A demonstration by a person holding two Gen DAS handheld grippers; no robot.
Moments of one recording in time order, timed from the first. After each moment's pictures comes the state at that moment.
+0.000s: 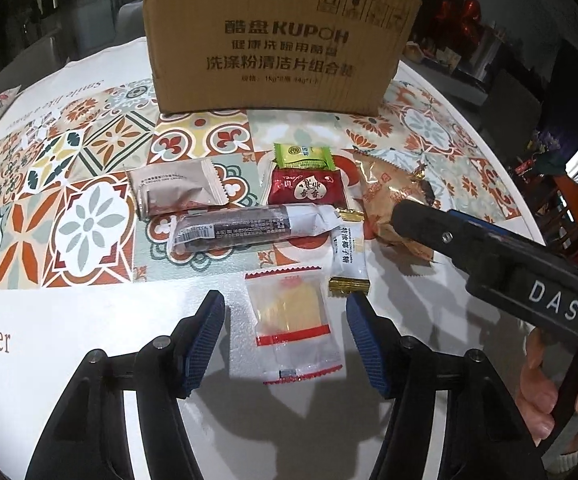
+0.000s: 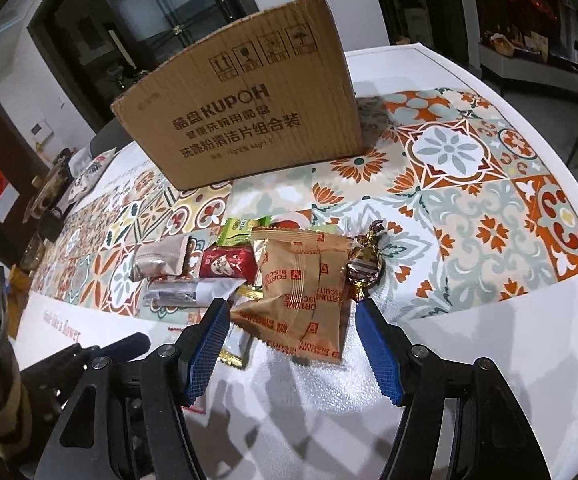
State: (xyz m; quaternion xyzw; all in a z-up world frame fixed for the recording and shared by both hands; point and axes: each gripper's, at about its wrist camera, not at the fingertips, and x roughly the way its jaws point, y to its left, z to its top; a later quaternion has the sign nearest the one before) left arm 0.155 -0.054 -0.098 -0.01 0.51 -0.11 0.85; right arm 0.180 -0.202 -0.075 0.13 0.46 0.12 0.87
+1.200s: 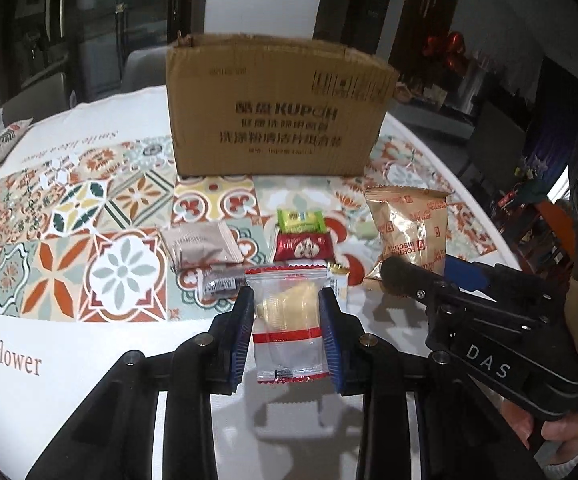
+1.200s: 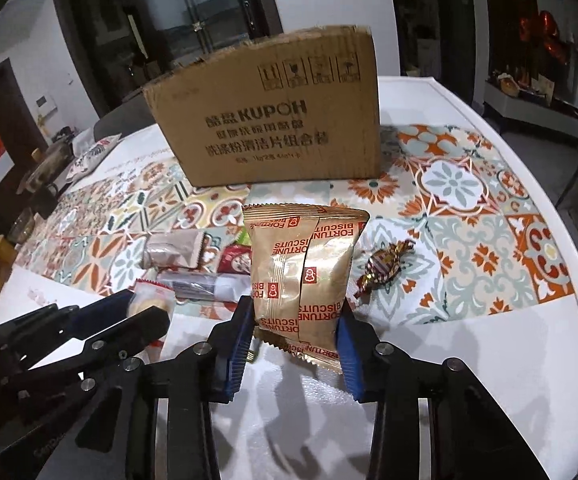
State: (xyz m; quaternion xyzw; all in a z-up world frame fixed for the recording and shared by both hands) left arm 0.139 -0.036 -0.049 -0.02 0.42 -0.12 0.90; right arm 0.158 -0.178 -0.048 0.06 0.43 0.12 0.90
